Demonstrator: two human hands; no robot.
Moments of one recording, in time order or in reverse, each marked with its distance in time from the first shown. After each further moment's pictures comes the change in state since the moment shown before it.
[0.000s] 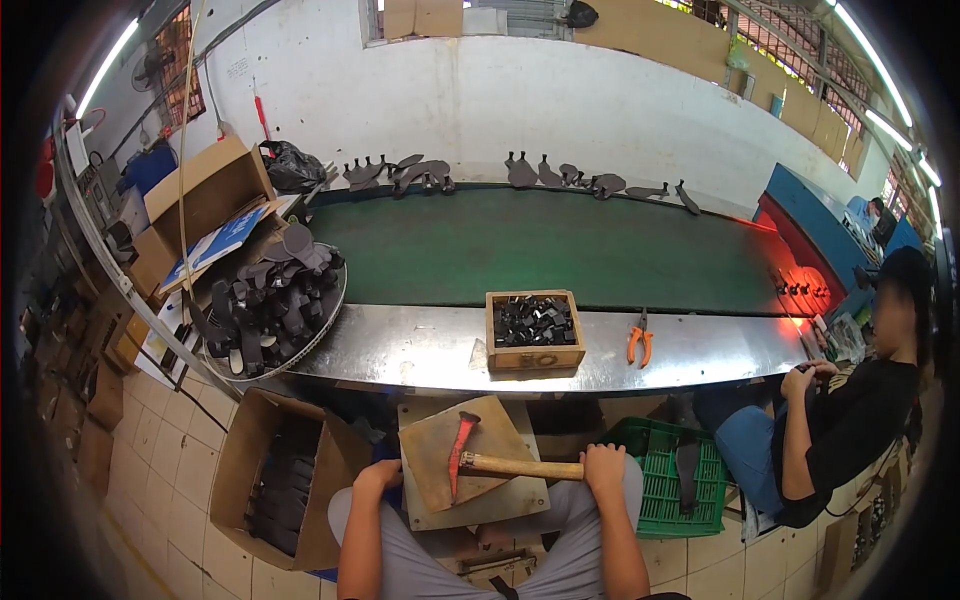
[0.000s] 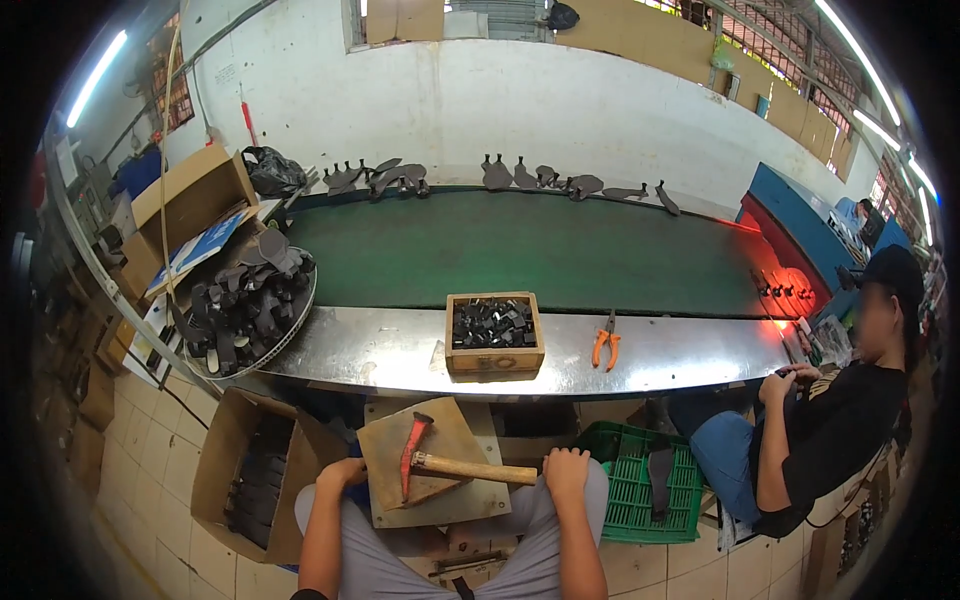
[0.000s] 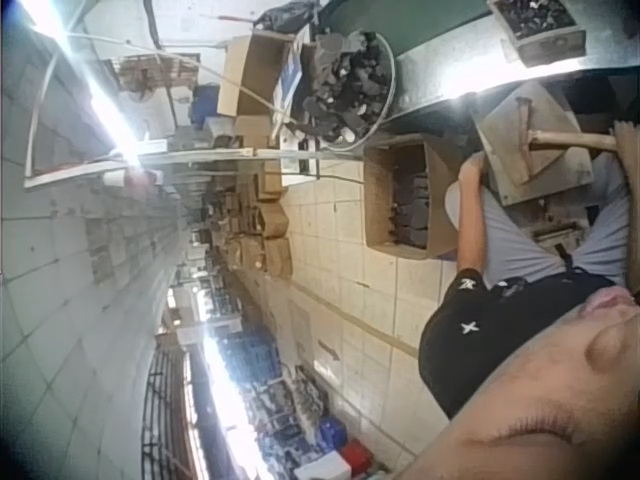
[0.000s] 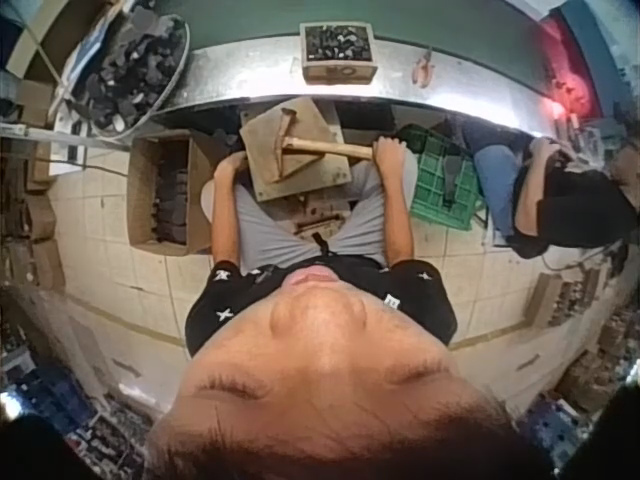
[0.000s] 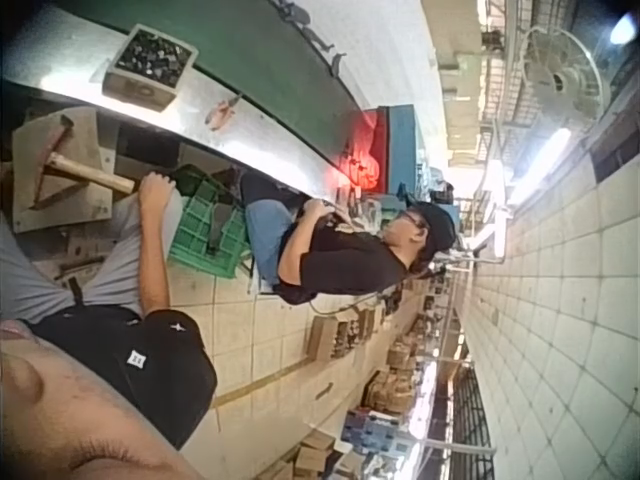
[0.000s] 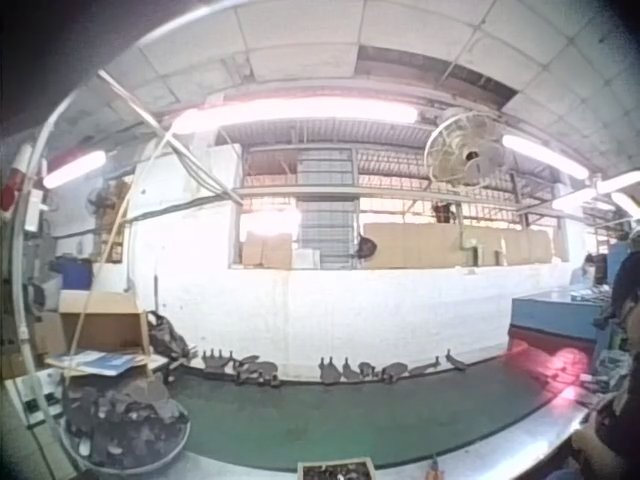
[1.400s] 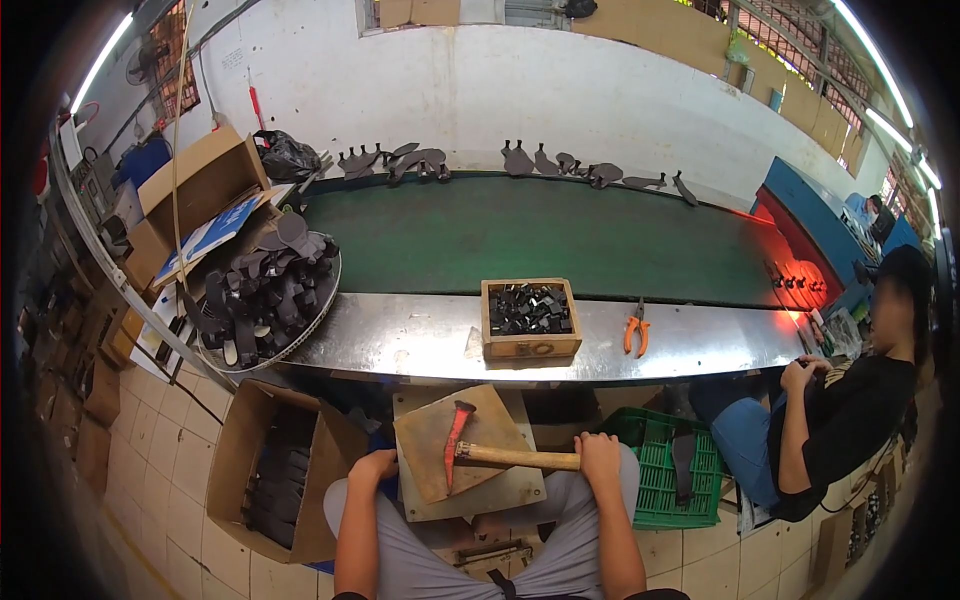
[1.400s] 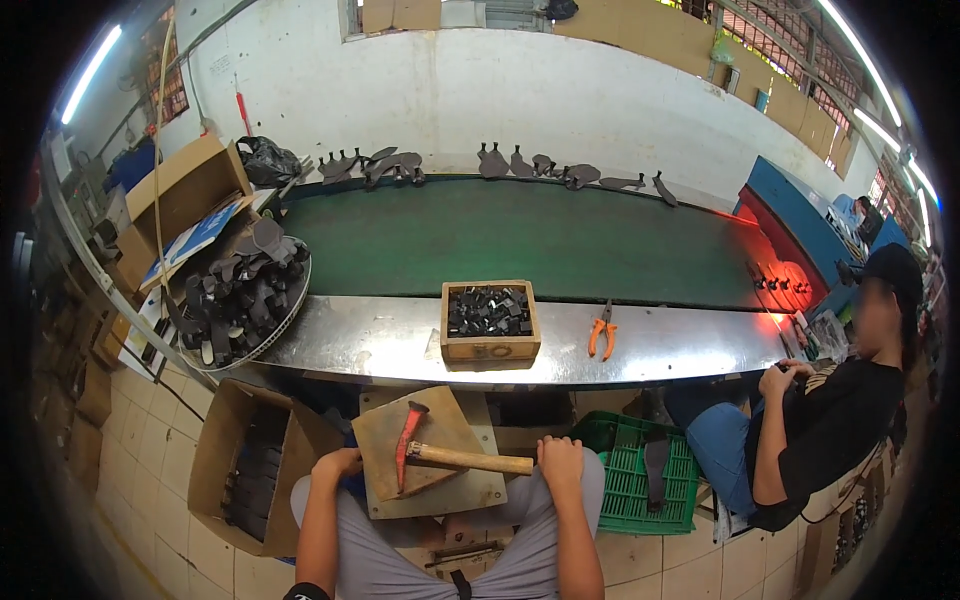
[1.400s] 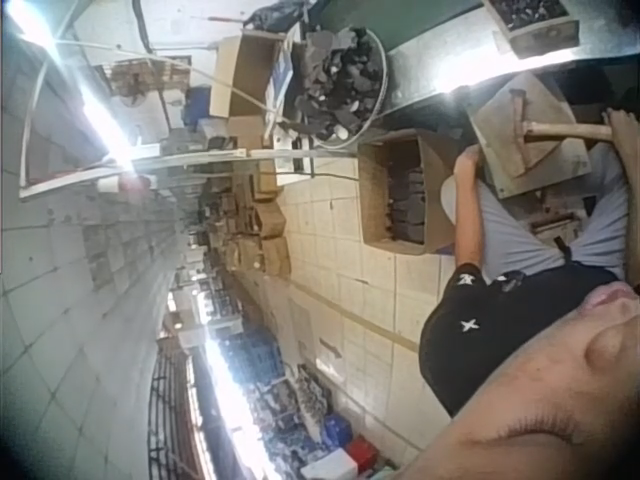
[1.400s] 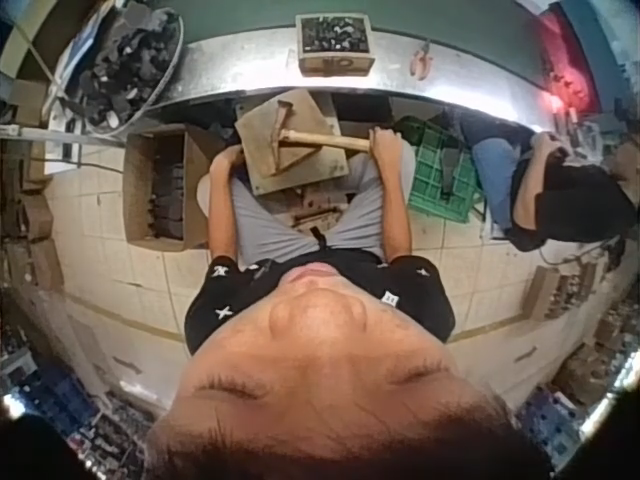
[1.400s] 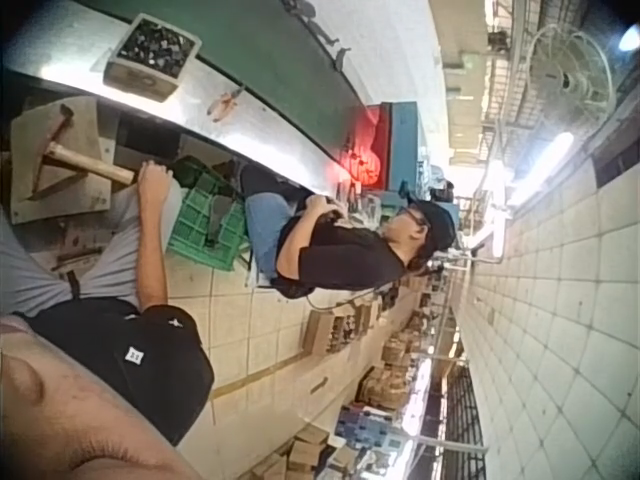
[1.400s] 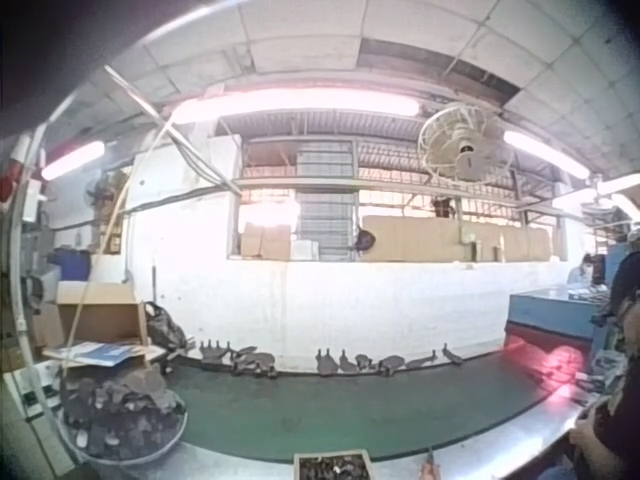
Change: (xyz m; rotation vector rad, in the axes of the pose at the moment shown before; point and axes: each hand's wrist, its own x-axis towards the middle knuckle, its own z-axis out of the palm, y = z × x) left_hand 0.015 -0.015 0.009 0.023 0.000 0.044; right_hand -0.002 -0.001 -0.008 0.136 0.129 -0.063
